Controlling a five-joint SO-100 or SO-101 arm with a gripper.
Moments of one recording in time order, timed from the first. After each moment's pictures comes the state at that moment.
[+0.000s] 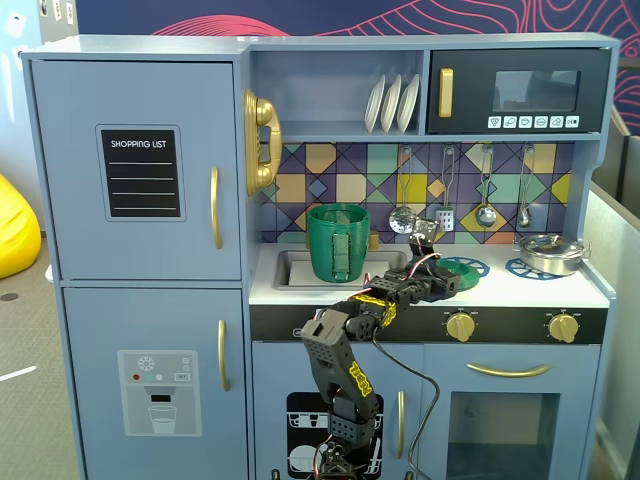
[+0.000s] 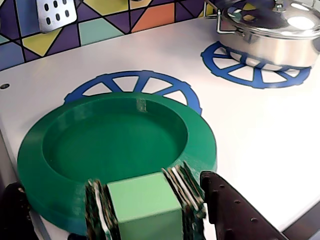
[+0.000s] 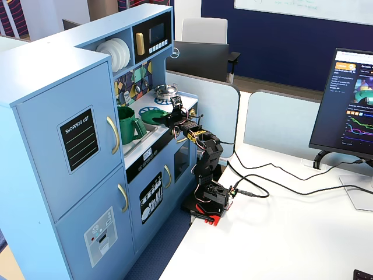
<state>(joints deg) 33.0 114.1 118.5 -1.3 -93.9</state>
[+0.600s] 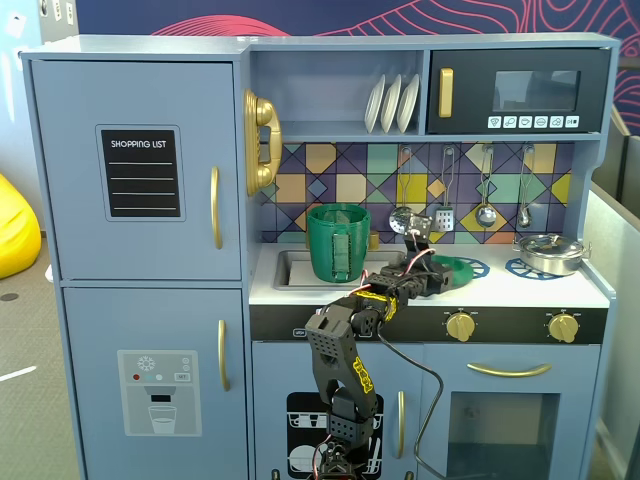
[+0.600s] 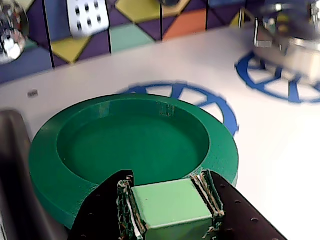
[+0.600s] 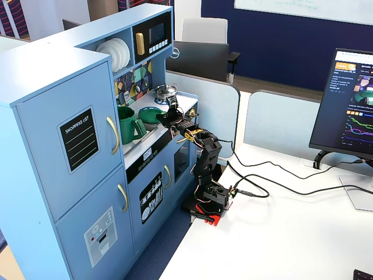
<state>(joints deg) 29.9 110.9 113.4 -1.7 -93.5</state>
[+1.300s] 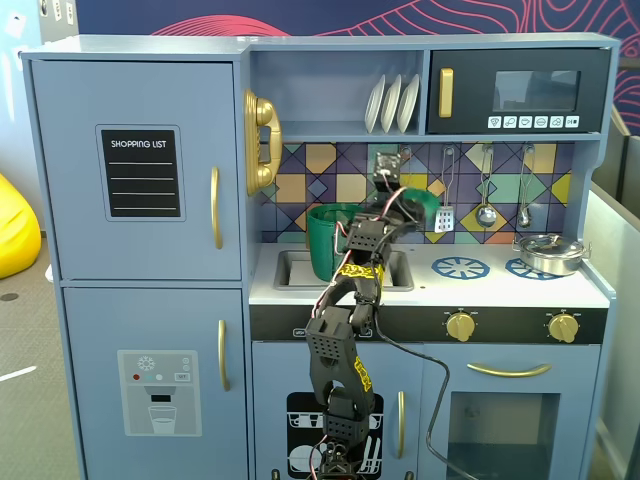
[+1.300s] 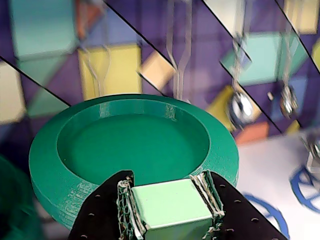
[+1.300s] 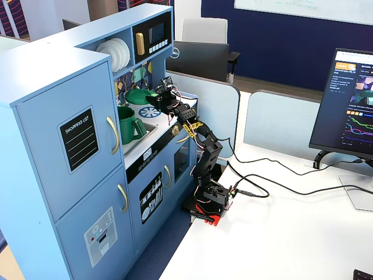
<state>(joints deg) 20.1 112.1 81.2 24.3 -94.6</state>
